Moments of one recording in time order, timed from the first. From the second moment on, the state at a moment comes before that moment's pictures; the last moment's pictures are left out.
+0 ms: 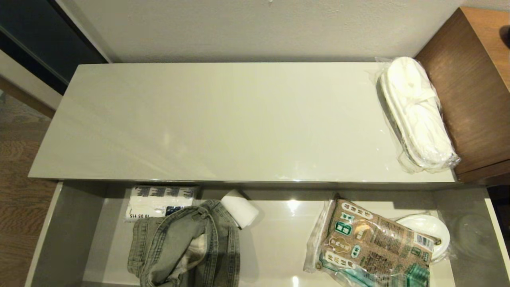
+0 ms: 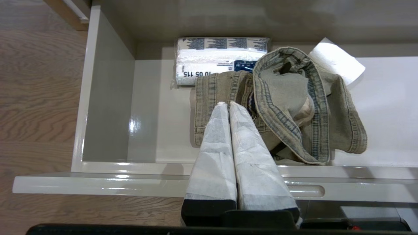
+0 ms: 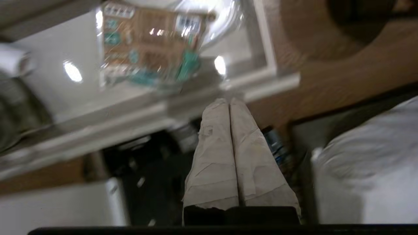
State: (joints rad) left arm -0.01 0.00 0.00 0.00 -0.01 0.04; right arm 0.21 0.61 -1.37 1.42 -0.32 0.45
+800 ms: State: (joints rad) left arm -0.01 0.00 0.00 0.00 -0.01 0.04; right arm 0.01 0.02 -1.08 1.46 -0.18 0.12
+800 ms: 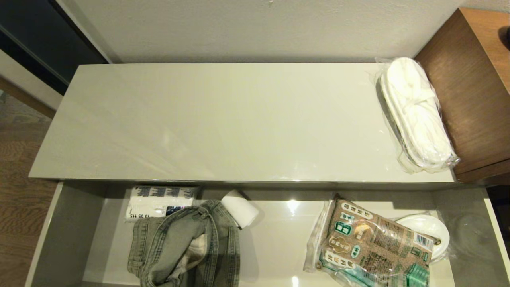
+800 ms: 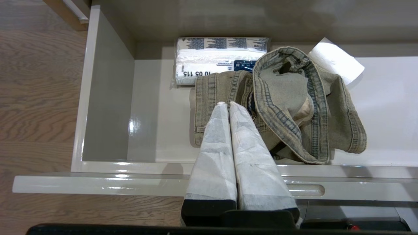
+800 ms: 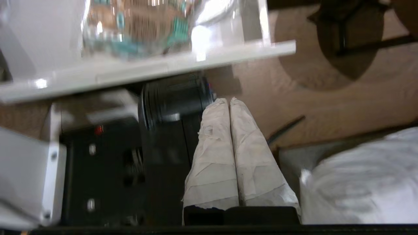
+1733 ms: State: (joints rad) left arm -0.01 0.00 0.00 0.00 -0.01 0.04; right arm 0.01 0.00 -0.81 1.27 -0.26 0.09
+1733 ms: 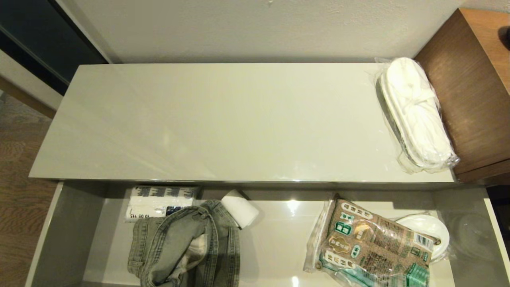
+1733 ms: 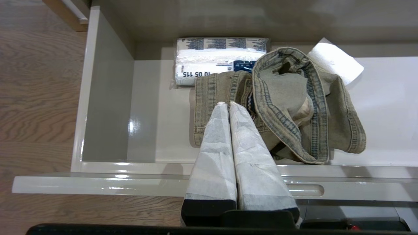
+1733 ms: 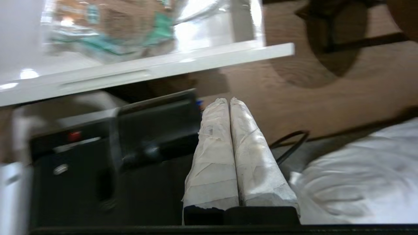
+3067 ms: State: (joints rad) left arm -0.01 0.00 0.00 0.00 -0.01 0.04; right arm 0.01 0.00 -0.03 -0.05 -0.13 -0.05
